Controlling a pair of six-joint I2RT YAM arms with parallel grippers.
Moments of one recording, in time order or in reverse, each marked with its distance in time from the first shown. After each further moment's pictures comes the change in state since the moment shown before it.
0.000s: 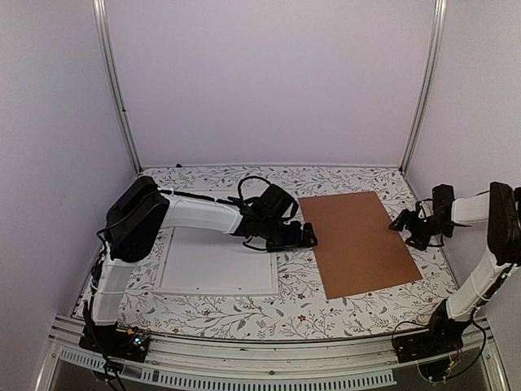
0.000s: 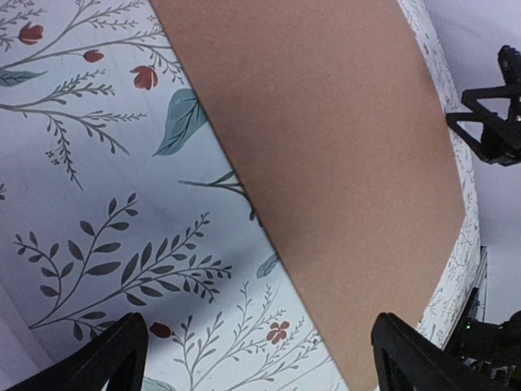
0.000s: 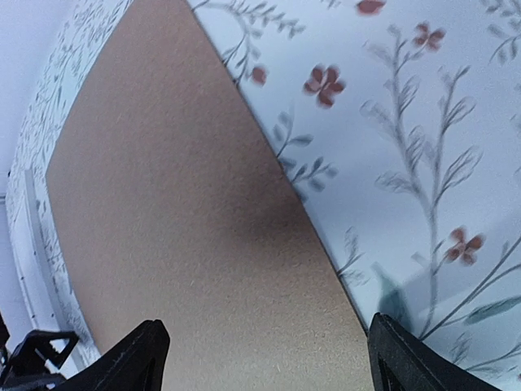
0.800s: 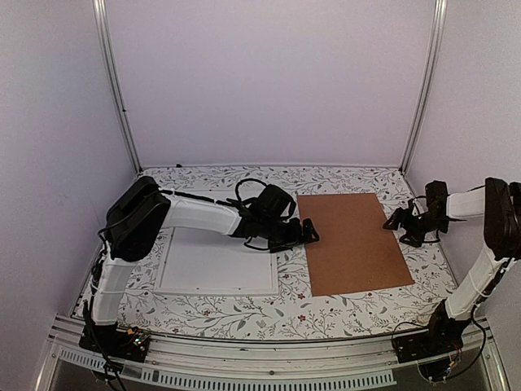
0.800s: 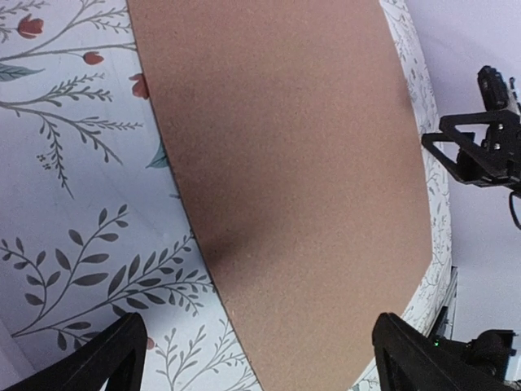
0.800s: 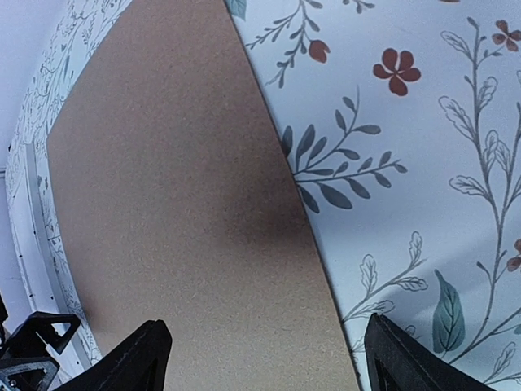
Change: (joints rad) left arm 0.015 0.003 -0.027 0.095 0.030 -0.111; right arm 0.056 0.032 0.047 -0.065 -0.035 -0.018
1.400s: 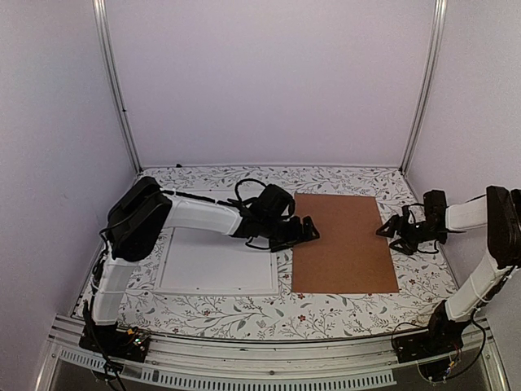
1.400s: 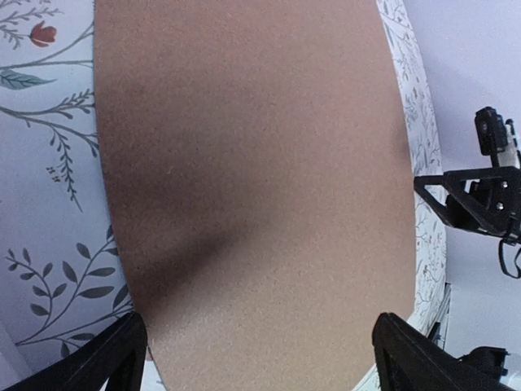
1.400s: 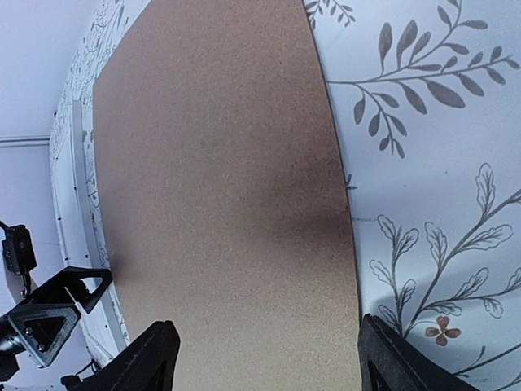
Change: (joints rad) left arm -0.005 0.016 0.013 0.022 -0.013 -0.046; right arm 0.048 -0.073 -0.142 0.108 -0.146 0.051
